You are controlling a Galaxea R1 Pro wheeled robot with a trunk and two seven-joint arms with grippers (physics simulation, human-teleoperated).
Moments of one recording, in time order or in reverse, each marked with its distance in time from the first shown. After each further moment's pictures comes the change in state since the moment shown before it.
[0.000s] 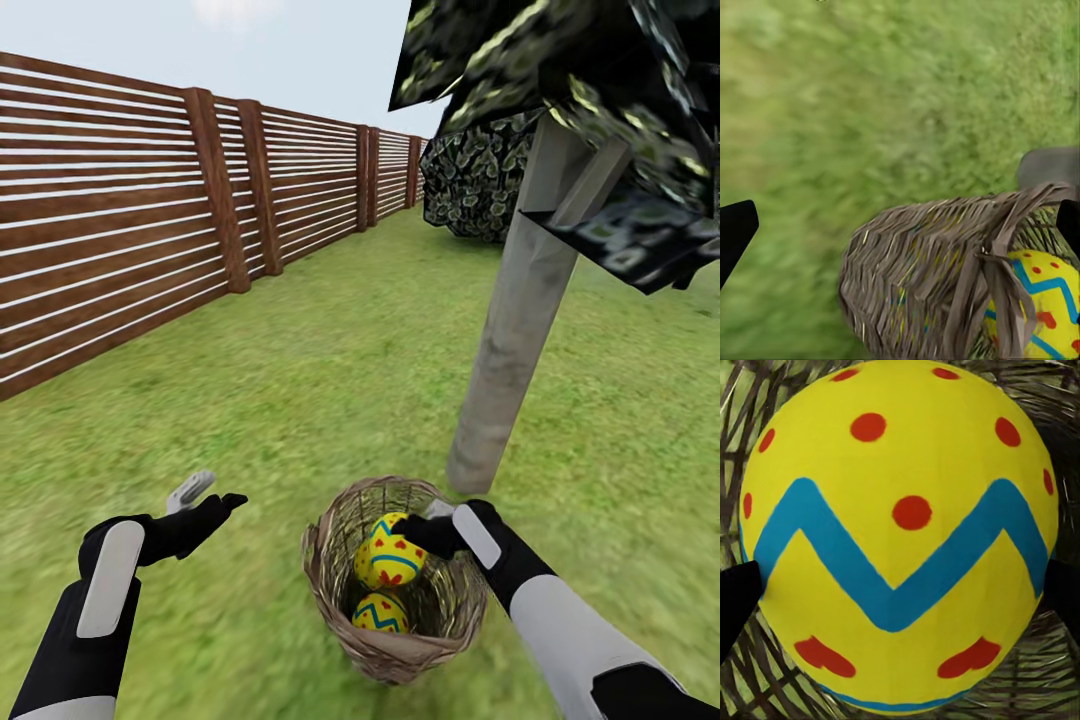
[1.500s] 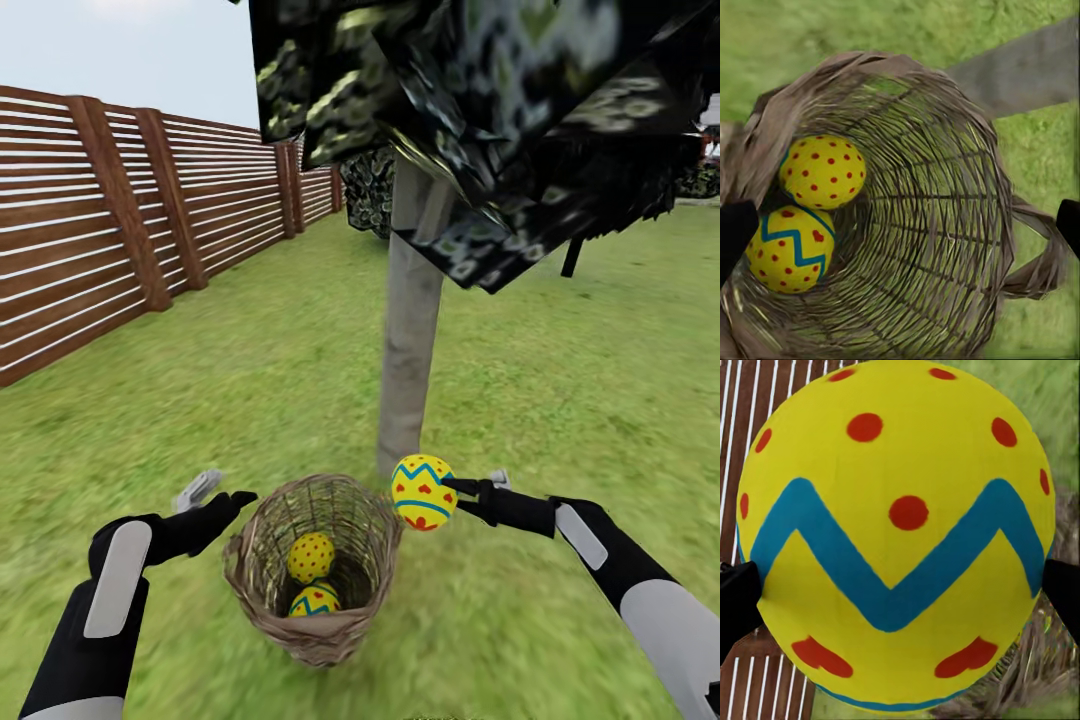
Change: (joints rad) left arm 0.001 -0.019 -0.015 0.003 0.032 -0.012 -0.012; right arm 0.011 -0.331 -0.013 -0.020 -0.006 0.040 1.006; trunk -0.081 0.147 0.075
